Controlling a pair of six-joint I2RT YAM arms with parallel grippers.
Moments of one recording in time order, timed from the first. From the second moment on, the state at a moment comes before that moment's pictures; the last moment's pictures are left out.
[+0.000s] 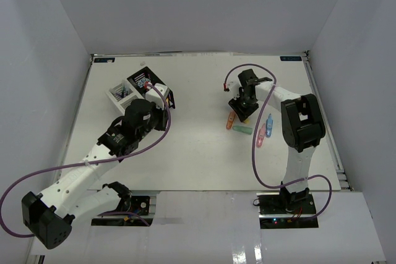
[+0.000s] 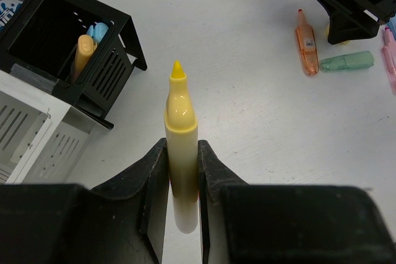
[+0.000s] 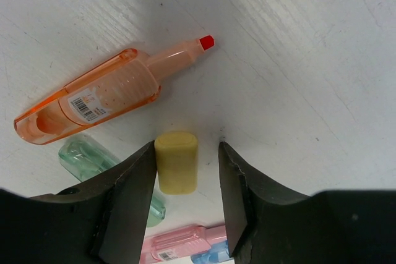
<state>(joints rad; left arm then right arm) -0.64 0.95 0.85 -0.32 -0.17 -0.13 0.36 1.97 1.38 -0.70 -0.12 -0.45</state>
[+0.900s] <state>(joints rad) -0.64 0.89 0.79 -0.12 0.30 -0.07 0.42 1.20 1.21 -0.36 -0.30 0.00</state>
